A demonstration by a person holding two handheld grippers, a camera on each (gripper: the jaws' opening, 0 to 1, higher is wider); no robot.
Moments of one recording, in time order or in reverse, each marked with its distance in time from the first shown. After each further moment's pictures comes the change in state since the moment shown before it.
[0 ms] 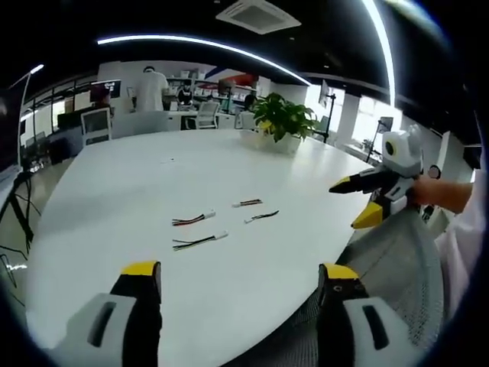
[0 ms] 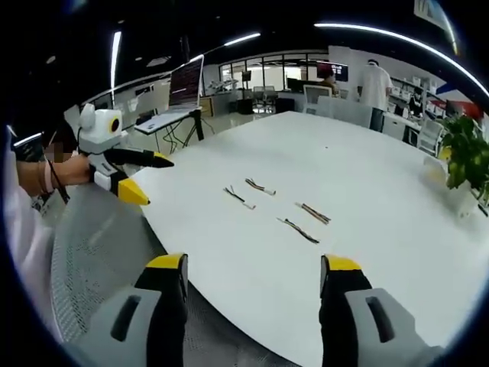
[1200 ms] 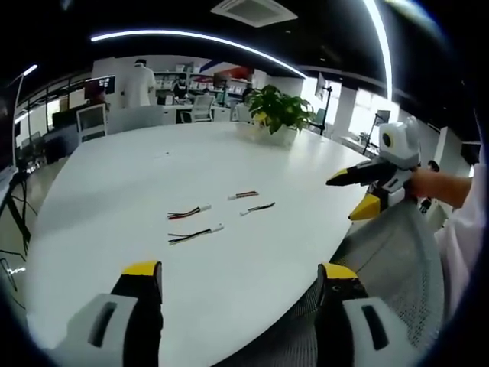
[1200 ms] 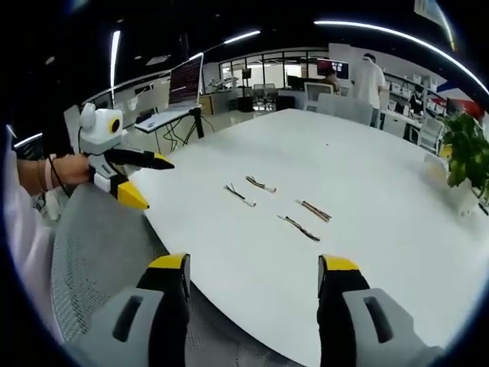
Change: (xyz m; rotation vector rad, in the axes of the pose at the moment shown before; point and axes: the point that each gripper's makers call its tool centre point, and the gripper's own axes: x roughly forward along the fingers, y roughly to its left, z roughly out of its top) left arm 0.003 -0.004 -0.007 0.015 0.045 -0.020; right arm 0.001 0.000 -0.002 0.004 0.015 0.004
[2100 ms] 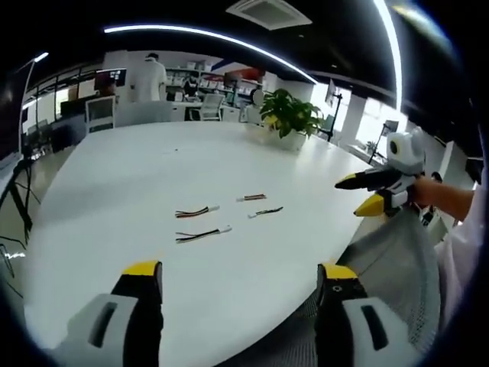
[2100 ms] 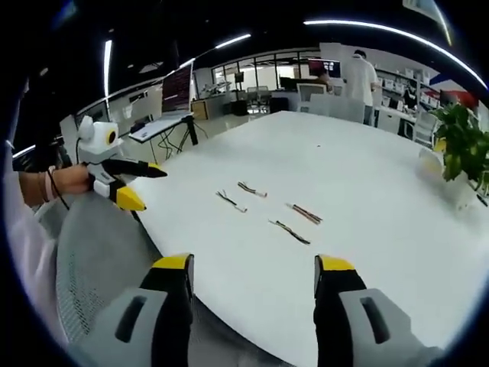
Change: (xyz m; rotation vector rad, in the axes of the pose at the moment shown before) left arm -0.001 0.015 0.001 -0.052 0.009 0.026; right arm -0.006 -0.017 0.009 0.030 -0.007 -0.016
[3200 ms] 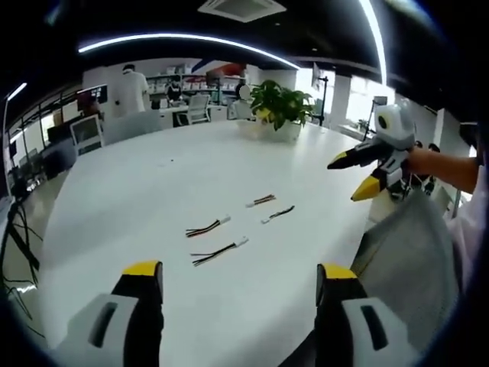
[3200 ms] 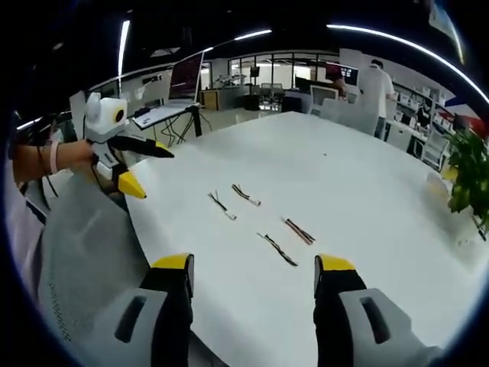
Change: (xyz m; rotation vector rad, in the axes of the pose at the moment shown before) left arm 0.021 0.021 0.025 0.142 0.009 -0.013; right arm 0.028 -0.018 0.021 -0.116 0.017 0.021
